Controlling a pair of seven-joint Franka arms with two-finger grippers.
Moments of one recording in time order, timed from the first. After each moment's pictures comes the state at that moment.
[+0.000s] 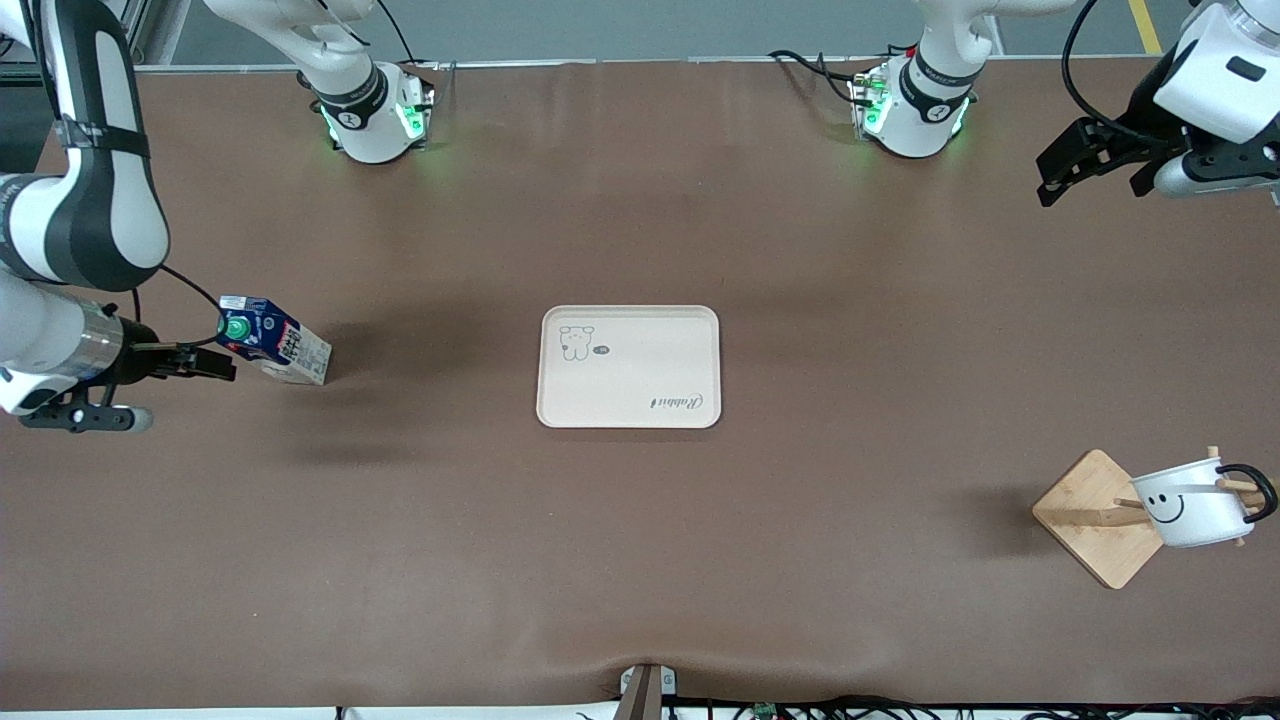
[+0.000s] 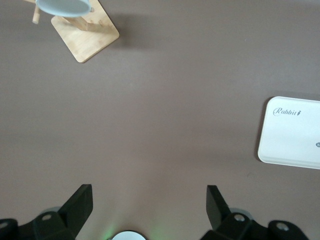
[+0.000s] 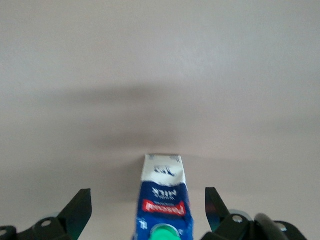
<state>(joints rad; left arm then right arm) -0.09 -0.15 -0.08 -1.64 0.01 1.50 -0.27 0.00 0.25 -0.11 -1.73 0.05 1.89 -0.07</state>
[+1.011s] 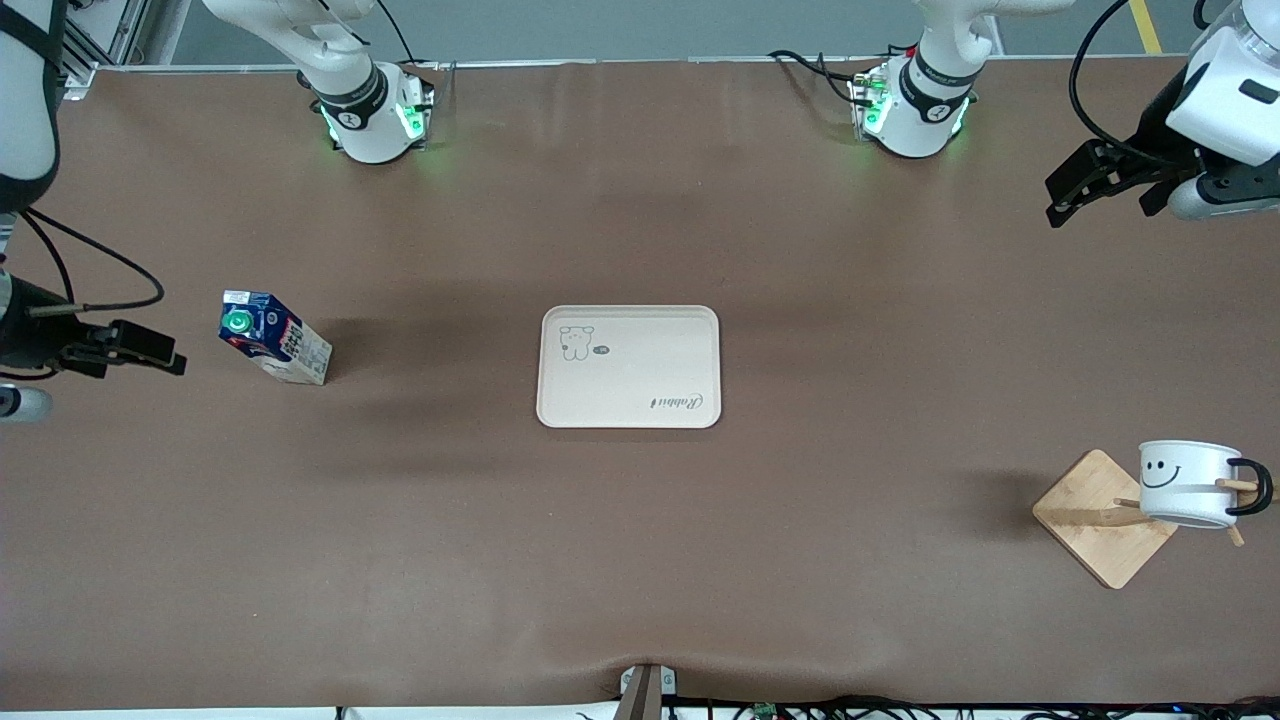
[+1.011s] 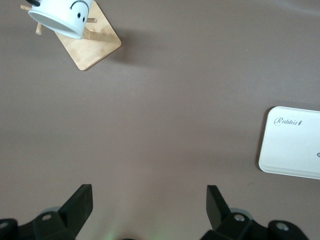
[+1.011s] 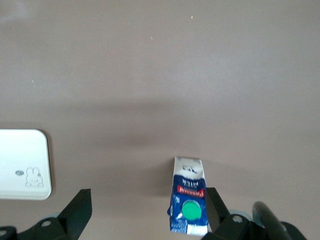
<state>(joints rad) -0.09 -0.11 -0.07 -1.61 0.02 1.52 -0.27 0.03 0.24 -0.10 -1.38 0.10 1.58 -0.07</state>
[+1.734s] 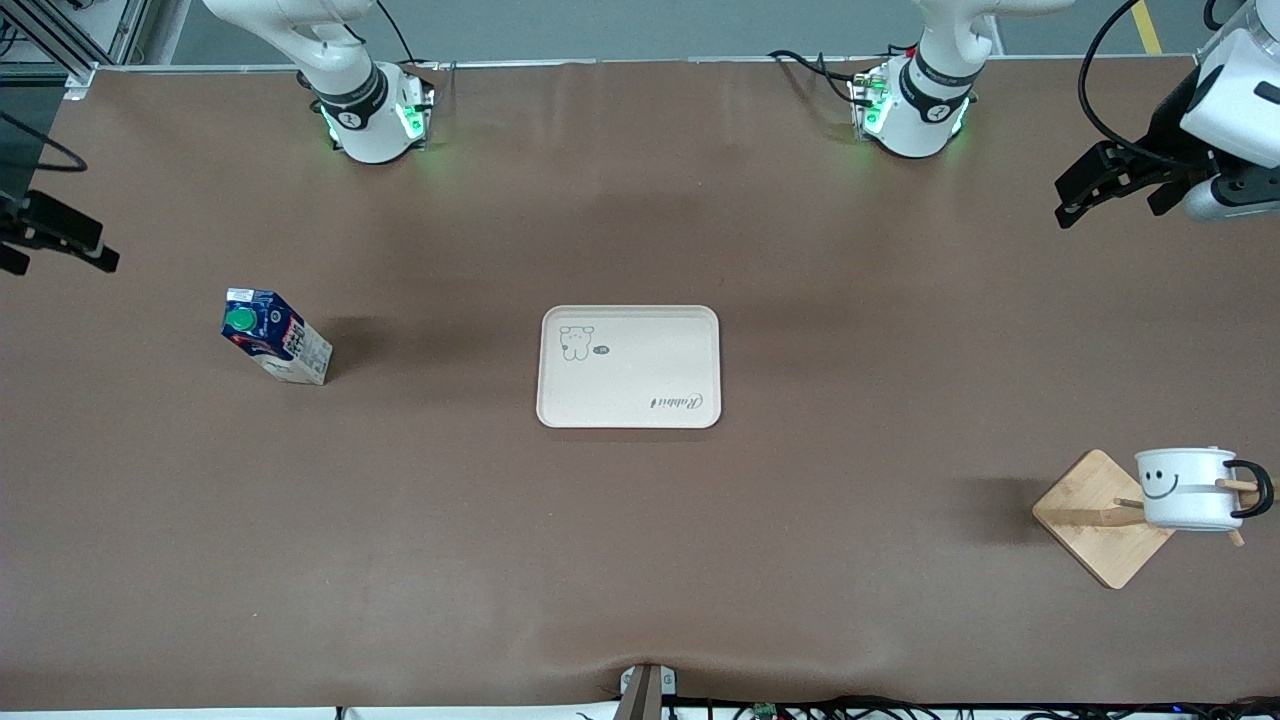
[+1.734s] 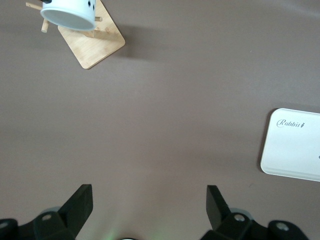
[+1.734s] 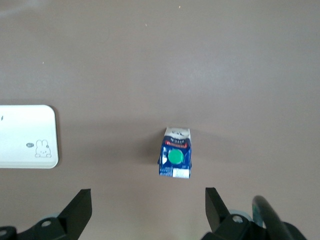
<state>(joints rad) -0.07 -0.11 -0.07 -1.61 0.02 1.52 -0.27 0.03 -0.01 -0.12 -1.47 0.06 1.45 -0.07</state>
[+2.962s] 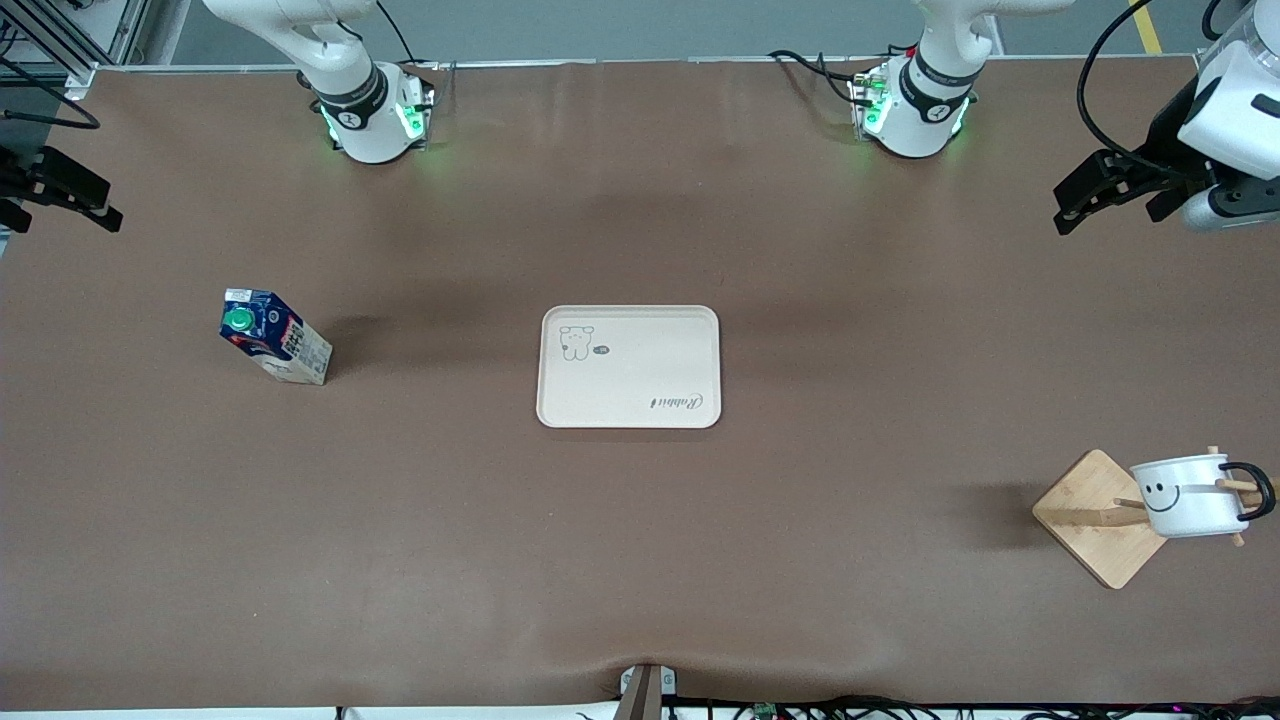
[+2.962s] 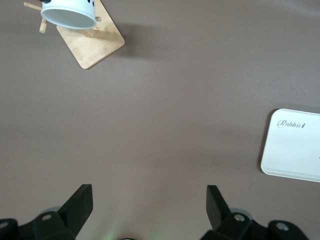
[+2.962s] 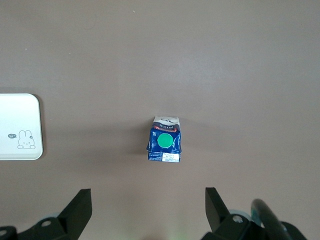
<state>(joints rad) -0.07 -0.10 -0.07 -1.60 0.02 1.52 -0.27 0.03 -0.12 -0.11 -1.63 0.00 1.50 -0.07</state>
